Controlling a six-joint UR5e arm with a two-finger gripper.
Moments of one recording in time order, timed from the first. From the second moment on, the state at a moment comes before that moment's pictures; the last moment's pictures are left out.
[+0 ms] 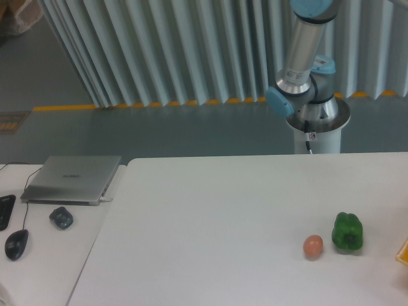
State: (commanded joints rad) arm 2.81 -1.87 -1.46 -1.32 1.42 0.87
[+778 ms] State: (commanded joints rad) arm 2.56 -1.83 -1.50 -1.31 1.25 0.85
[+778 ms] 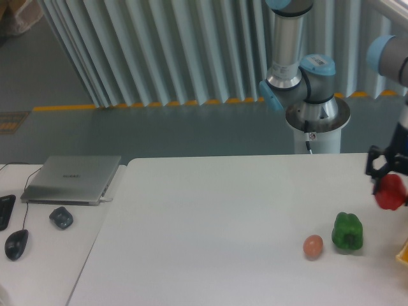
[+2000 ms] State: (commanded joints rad) arm 2.19 -1.91 -1.58 -1.25 1.61 0.82
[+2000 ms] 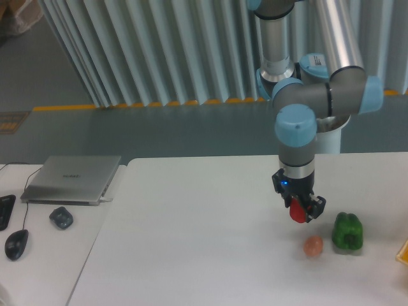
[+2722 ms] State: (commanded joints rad) arm 2.14 -1.96 -1.62 -1.16 1.68 0.76
